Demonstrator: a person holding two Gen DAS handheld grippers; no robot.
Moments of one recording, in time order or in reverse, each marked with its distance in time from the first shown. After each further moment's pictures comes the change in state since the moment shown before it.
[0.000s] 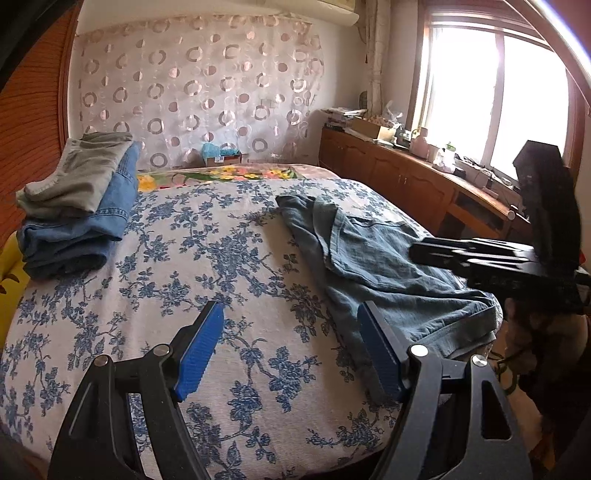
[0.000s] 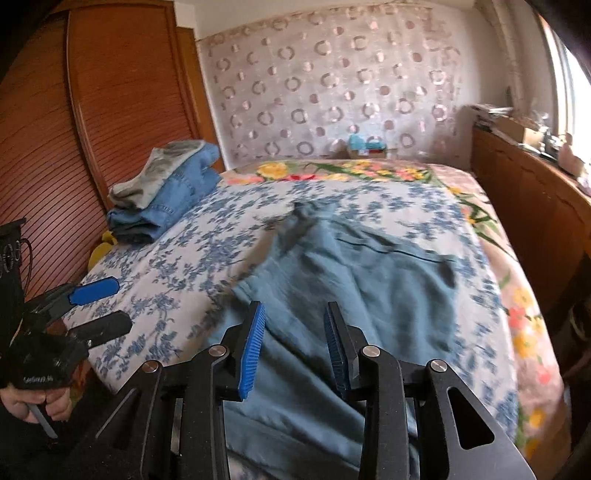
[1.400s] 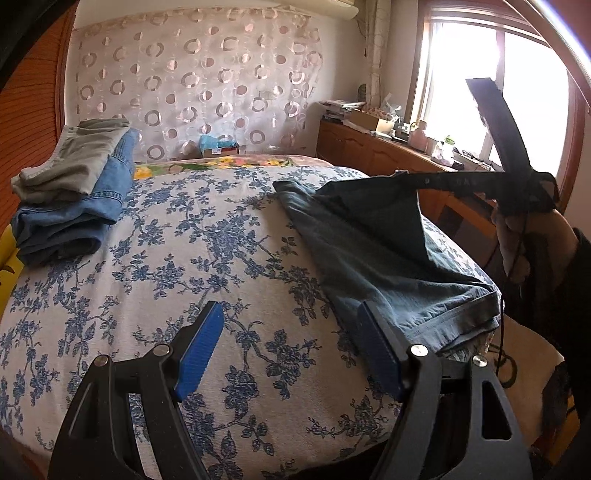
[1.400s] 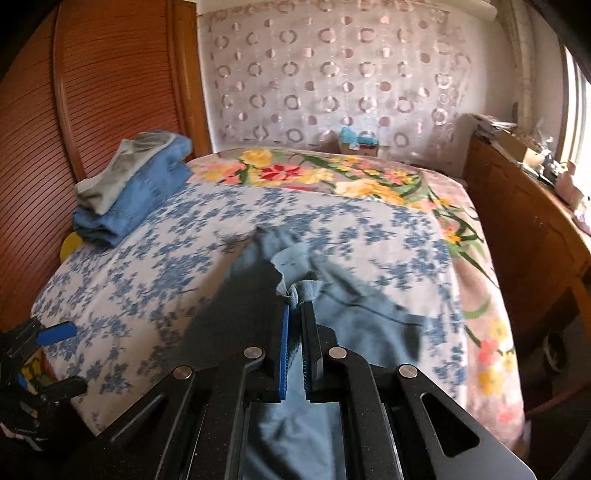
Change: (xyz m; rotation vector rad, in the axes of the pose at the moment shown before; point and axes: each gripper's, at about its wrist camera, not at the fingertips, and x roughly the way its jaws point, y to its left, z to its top) left arm 0.009 -0.002 -0.013 0.006 0.032 -0.013; right arm 0.041 -0.027 0.063 -0.080 0.066 -0.100
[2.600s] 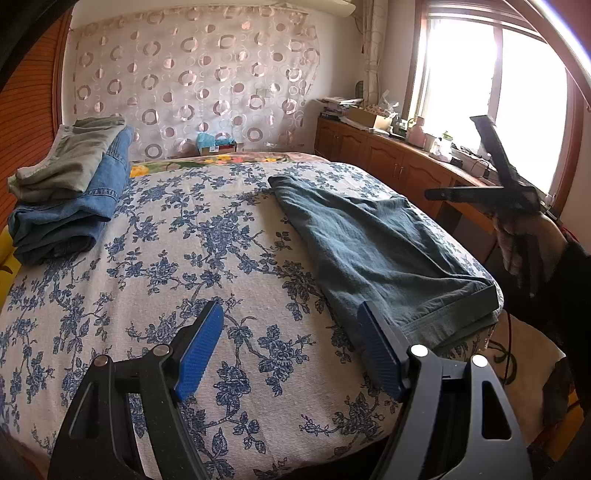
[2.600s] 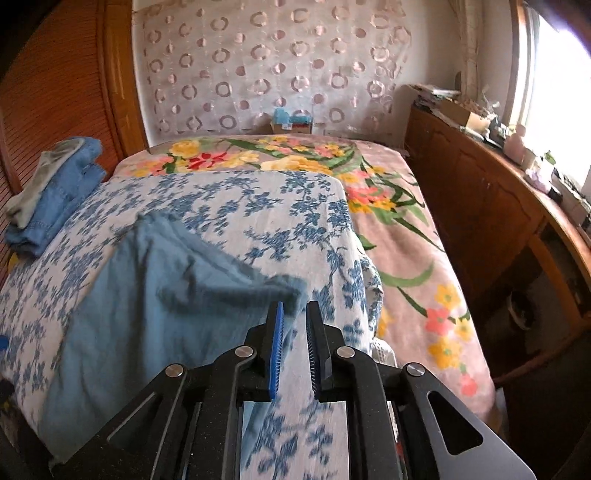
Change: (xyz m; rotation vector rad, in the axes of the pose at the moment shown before) left arm 0.001 -0.006 -0.003 0.006 0.009 -0.004; right arm 0.010 -0.038 0.000 0.098 0.057 -0.182
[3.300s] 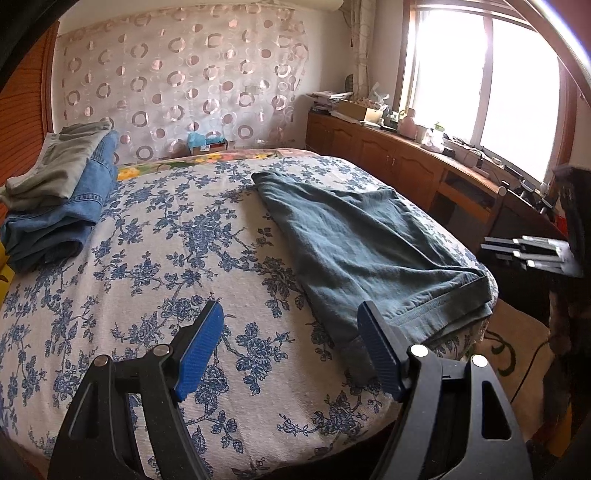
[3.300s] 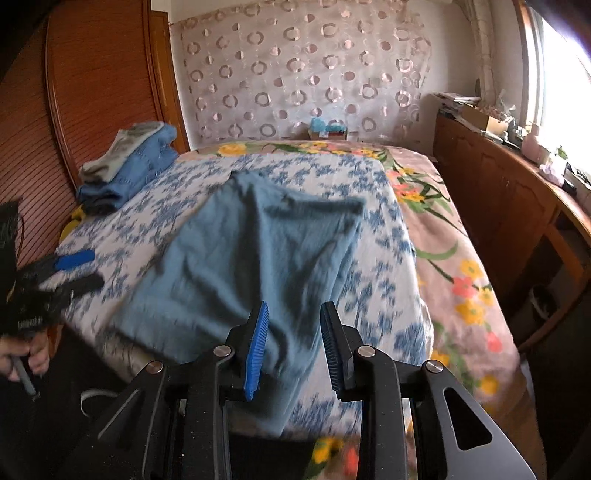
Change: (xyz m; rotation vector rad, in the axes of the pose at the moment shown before) left arm 0.003 -0.016 0.002 0.037 0.020 -0.015; right arm -0.099 0.023 -0.109 -0.007 -0.048 0.127
